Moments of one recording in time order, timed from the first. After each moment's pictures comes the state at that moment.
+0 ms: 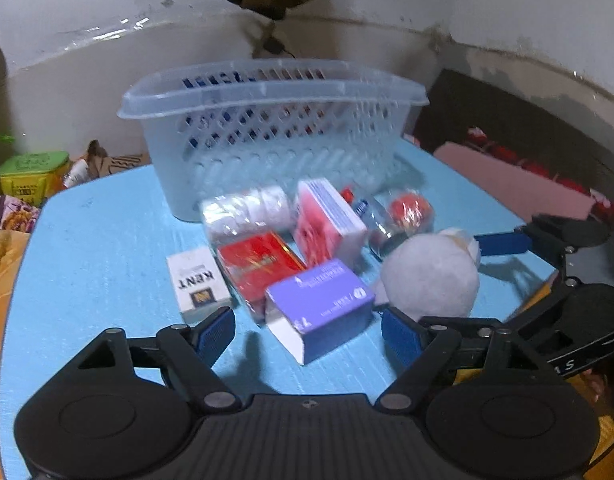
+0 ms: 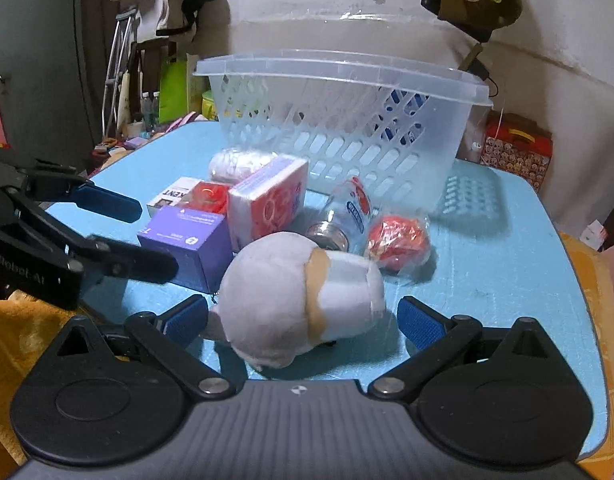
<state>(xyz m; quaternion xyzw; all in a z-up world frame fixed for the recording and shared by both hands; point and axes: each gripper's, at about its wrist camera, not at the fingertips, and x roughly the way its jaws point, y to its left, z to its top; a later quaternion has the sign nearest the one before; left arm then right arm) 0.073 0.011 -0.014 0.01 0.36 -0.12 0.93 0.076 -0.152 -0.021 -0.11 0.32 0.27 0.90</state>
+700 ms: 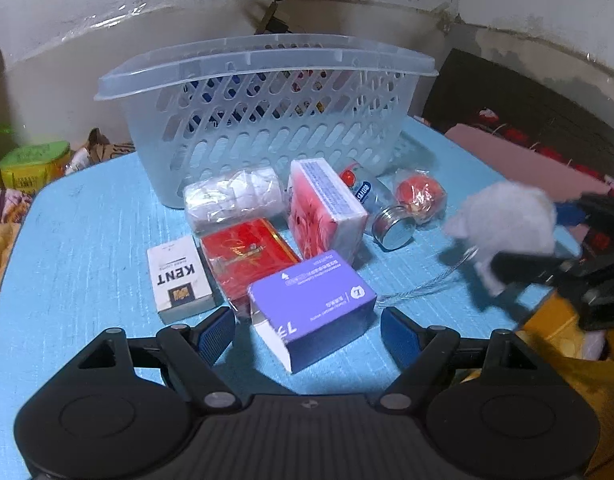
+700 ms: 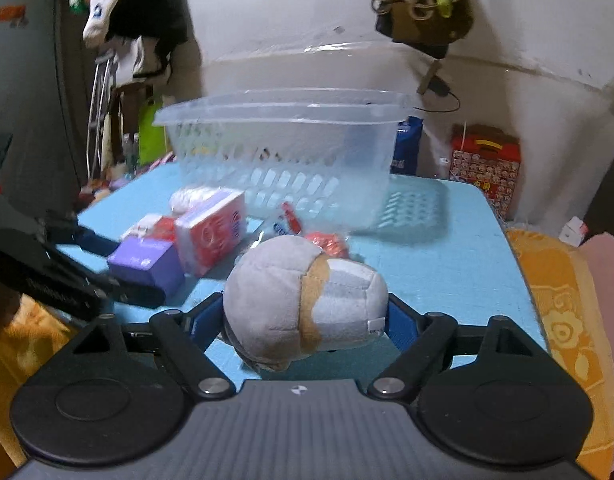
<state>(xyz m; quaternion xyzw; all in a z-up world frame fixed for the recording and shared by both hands) 0.090 -0.007 -0.027 0.03 0.38 -0.10 0.92 0.075 -0.211 -0.006 -0.06 0.27 0.25 0.93</state>
